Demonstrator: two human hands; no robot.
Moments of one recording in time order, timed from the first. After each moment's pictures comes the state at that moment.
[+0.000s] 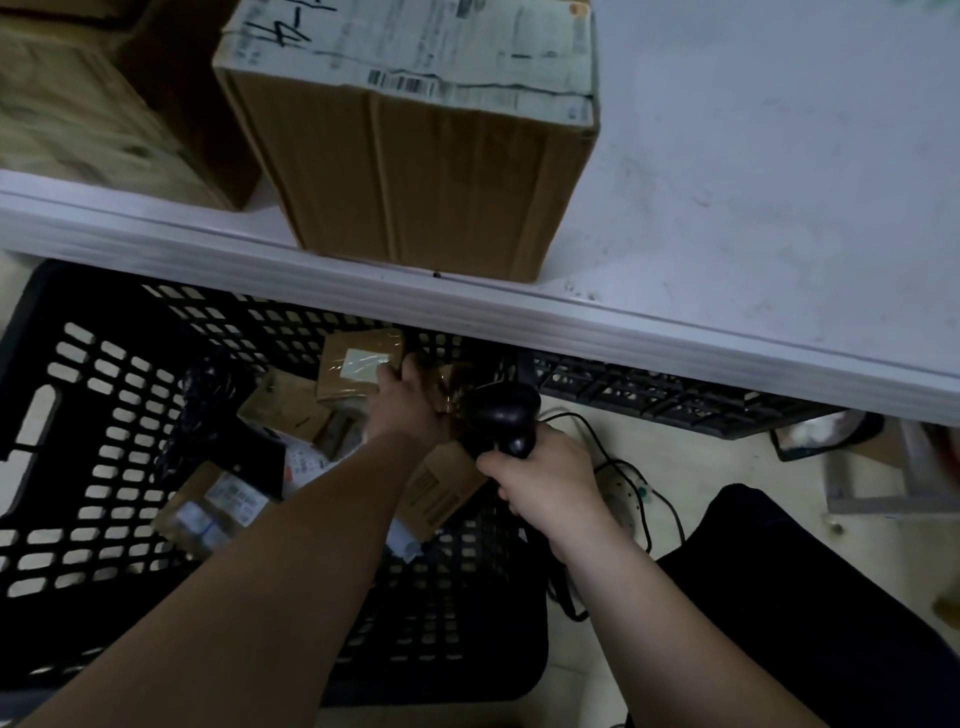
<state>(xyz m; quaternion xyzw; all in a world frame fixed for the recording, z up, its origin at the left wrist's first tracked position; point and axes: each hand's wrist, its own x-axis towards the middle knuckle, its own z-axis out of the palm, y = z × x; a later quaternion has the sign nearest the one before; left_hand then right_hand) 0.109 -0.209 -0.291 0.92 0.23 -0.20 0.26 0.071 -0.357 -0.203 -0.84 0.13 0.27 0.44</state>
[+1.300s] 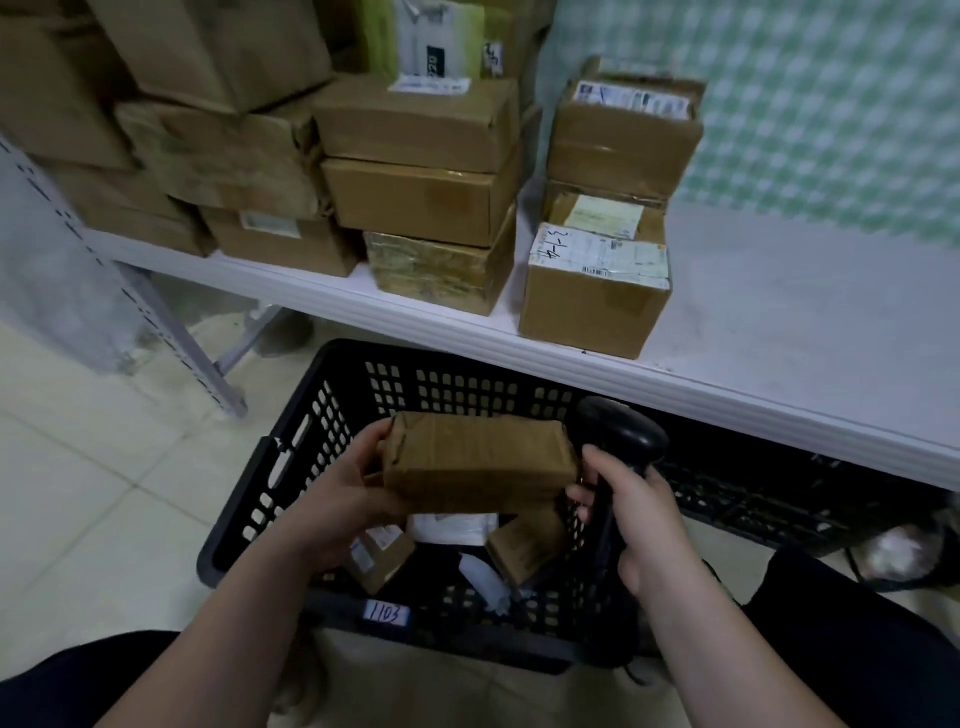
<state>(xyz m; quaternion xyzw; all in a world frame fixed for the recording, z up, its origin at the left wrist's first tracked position) -0.095 -0.084 -0.098 0.64 0.18 -0.06 0.74 -0.015 -0.324 -0.084 -0.59 0.20 0.20 0.76</state>
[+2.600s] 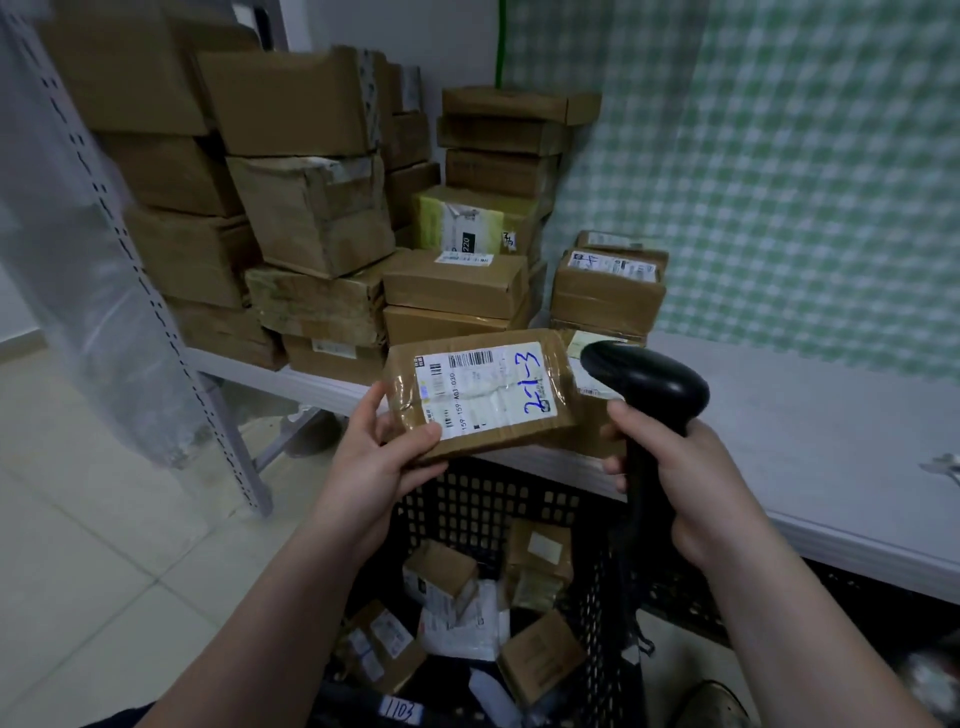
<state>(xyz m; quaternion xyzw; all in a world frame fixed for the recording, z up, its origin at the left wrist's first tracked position) -0.085 -0.105 0.030 0.56 0.16 0.19 0.79 -0.011 -0.329 0.070 -0.65 -0.04 0.13 0.75</state>
